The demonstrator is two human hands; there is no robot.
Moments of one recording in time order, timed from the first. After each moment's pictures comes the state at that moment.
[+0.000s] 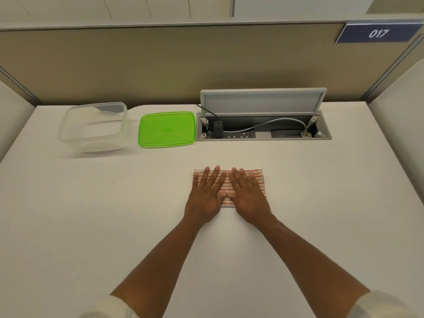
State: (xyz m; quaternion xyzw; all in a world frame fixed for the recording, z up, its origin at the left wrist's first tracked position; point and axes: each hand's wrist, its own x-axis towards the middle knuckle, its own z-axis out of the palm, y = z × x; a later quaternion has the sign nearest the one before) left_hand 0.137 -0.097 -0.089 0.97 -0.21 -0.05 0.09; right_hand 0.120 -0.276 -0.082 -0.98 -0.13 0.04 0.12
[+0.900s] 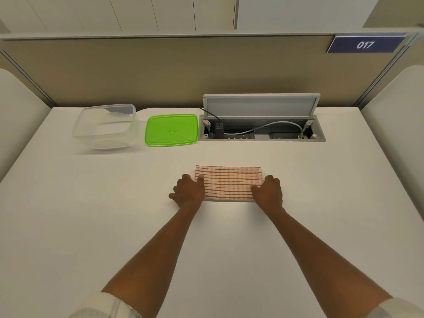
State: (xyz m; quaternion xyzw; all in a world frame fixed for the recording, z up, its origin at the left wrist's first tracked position) left_hand 0.130 -0.088 -0.042 0.93 0.26 -0.10 0.26; right_hand 0.107 -0.302 -0.044 -0.91 0.26 0.05 0.31
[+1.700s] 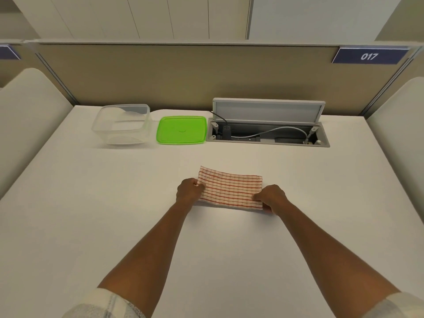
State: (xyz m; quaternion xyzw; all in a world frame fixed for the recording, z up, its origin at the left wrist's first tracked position) left_hand 0.108 -0.062 -0.033 0.87 0.20 -0.14 0.42; right_hand 0.095 -0.310 -0.019 -0.82 0.32 0.22 0.42
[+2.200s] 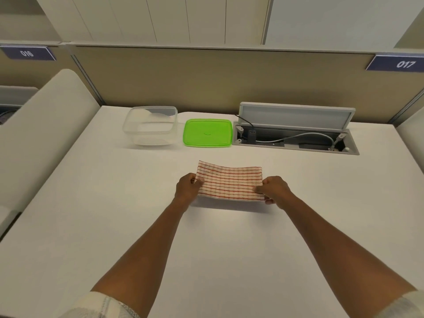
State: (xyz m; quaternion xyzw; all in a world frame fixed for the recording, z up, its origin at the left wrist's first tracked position) left_hand 0.110 0.038 -0.022 0.85 0.18 -0.08 0.49; right_hand 0.120 -0.228 0.004 -0.86 0.21 0.21 0.42
